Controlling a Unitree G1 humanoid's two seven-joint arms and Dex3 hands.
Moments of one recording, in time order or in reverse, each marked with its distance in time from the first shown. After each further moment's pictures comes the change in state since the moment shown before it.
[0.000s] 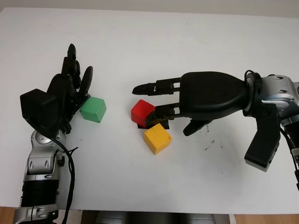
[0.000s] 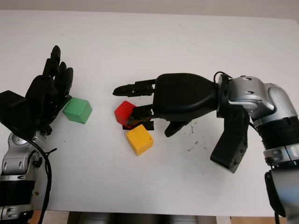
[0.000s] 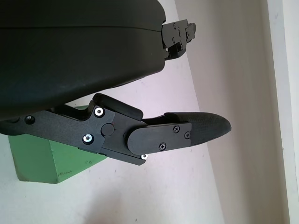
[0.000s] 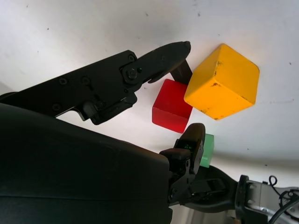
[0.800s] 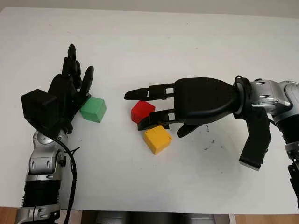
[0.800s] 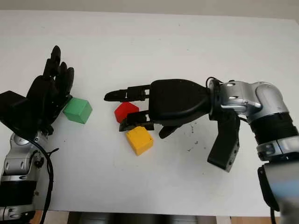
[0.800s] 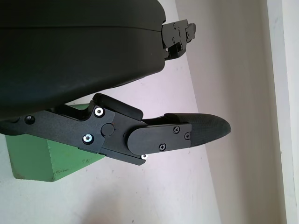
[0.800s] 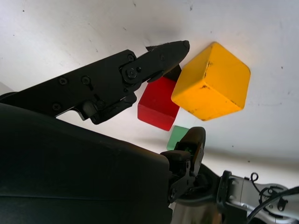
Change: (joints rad) left arm 0.001 -0.014 -0.002 -0.005 -0.001 0.000 0.020; right arm -0.050 0.039 0.041 0.087 -0.252 -0.085 -0.278
